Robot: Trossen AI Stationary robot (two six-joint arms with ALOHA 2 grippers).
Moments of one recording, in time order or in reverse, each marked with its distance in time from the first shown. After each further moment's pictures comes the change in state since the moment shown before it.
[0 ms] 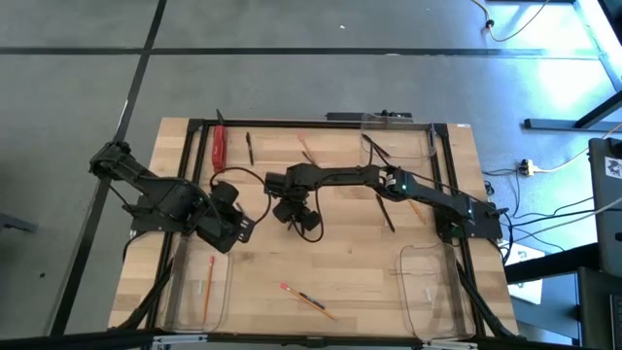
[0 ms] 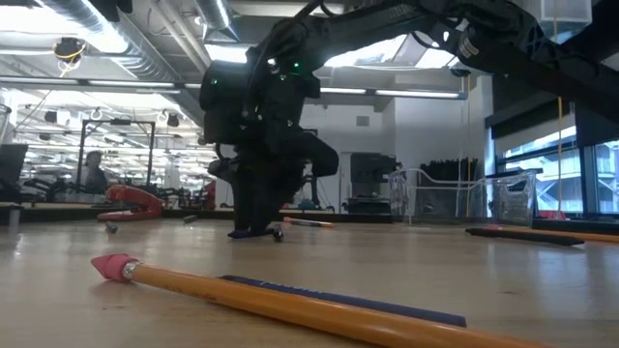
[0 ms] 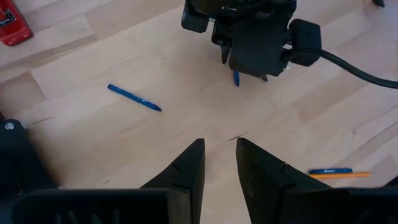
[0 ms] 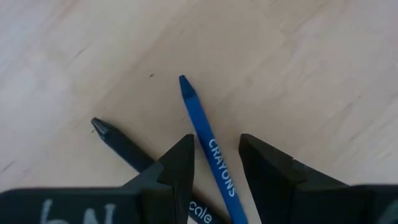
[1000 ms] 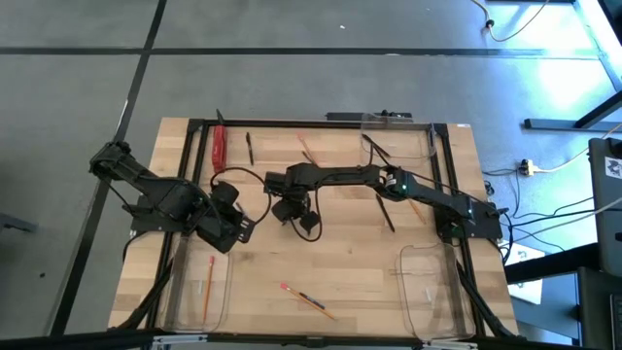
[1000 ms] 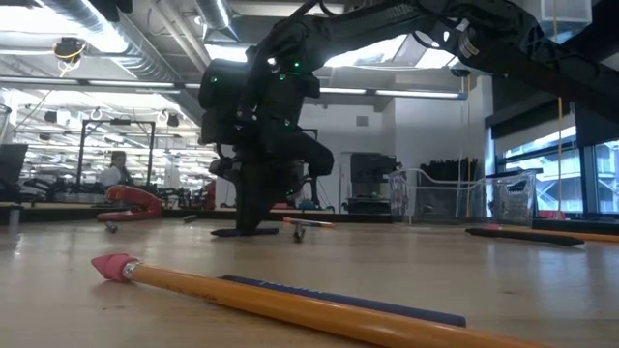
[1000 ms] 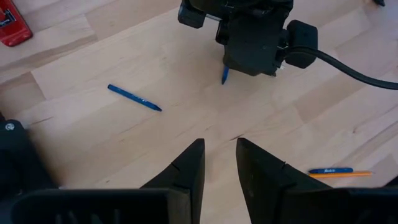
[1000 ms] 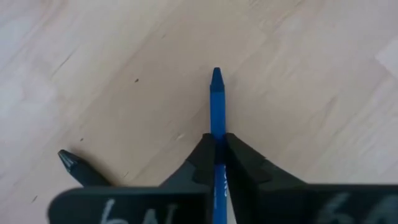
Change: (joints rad) left arm 0.000 0.000 0.000 0.000 0.000 0.002; right arm 0.000 0.007 -0.001 0.022 0.022 0.059
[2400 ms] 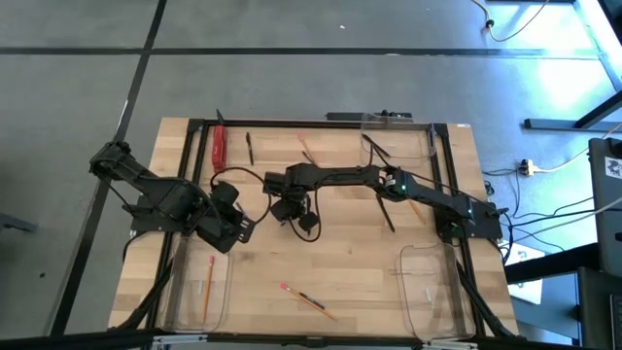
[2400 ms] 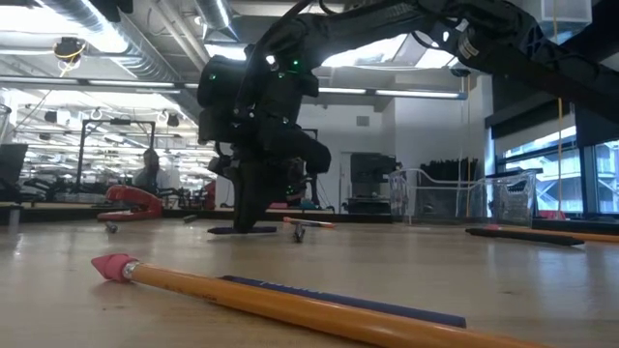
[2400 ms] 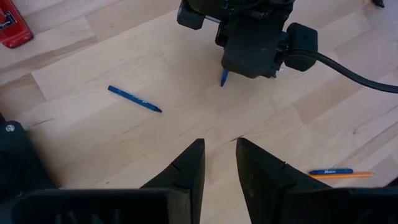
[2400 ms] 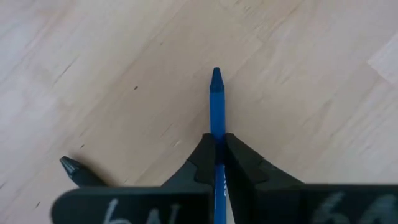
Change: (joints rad) left arm 0.000 0.000 0.000 0.000 -0.005 0.000; right arm -0.002 -0.009 0.020 -0.009 -0.008 0.016
